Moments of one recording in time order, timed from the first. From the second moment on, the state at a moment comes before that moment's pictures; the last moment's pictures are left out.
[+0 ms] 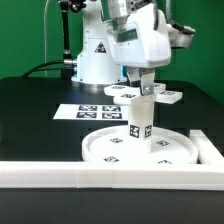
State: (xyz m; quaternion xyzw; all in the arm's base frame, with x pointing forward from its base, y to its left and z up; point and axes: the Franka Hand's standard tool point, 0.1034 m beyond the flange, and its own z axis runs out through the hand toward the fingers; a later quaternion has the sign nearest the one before) arm 0.563 0.035 0.107 -0.71 0.70 0.01 0.12
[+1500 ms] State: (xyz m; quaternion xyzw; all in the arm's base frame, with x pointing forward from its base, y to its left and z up) arm 0.565 0.042 0.136 -0.54 0.82 0.06 0.15
